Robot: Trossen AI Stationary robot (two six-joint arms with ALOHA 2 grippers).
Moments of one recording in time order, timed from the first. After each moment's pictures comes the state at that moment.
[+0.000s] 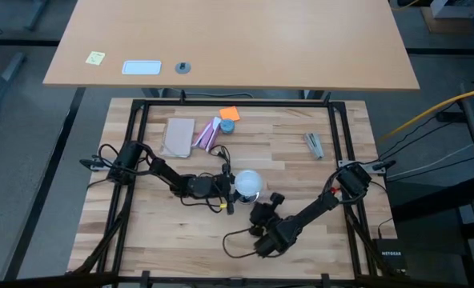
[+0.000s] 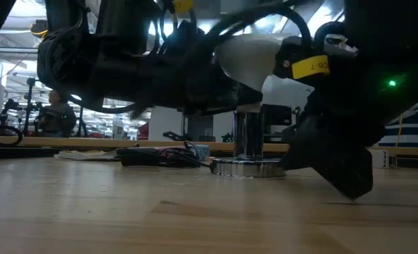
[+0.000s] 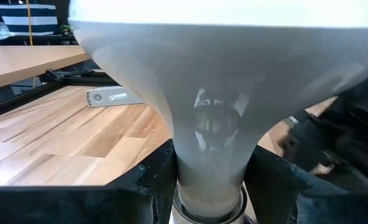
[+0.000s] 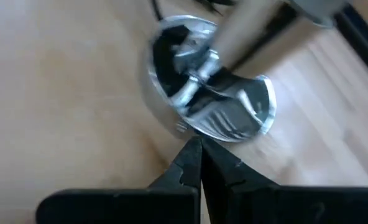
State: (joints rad) left arm -0.23 2.08 0.76 1.24 -0.39 -0.03; right arm 0.61 2.19 1.33 -0.75 0.91 1.02
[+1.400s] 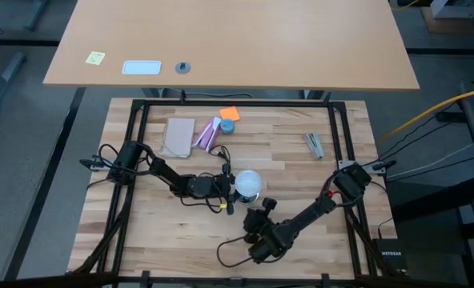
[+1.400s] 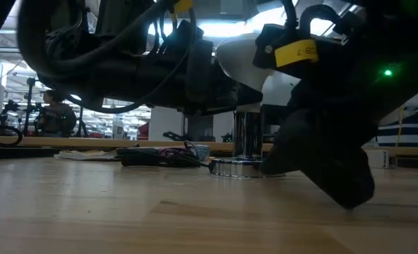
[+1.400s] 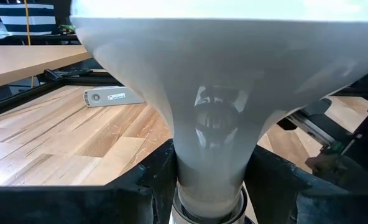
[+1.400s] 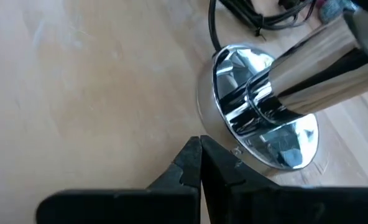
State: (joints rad) left arm -0.23 2.08 0.76 1.24 -0.38 -0.04; right arm 0.62 2.24 1.43 -0.68 0.89 0.89
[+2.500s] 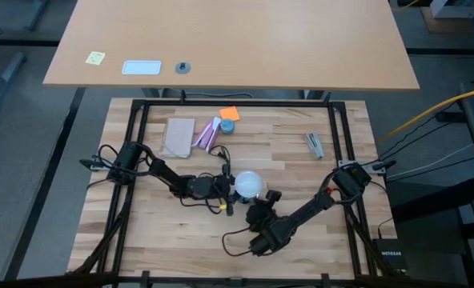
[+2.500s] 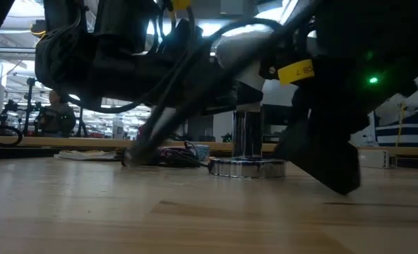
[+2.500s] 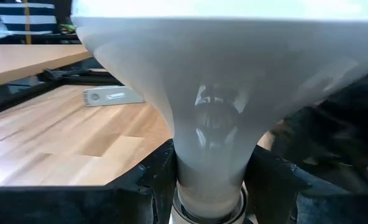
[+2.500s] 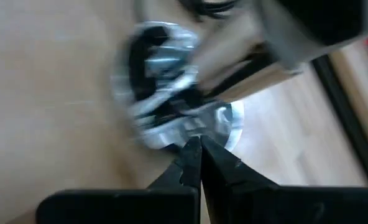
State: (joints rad) left arm -0.25 2.08 0.76 1.24 -0.39 -0.05; right arm 0.58 2.24 1.43 -0.92 0.93 0.92
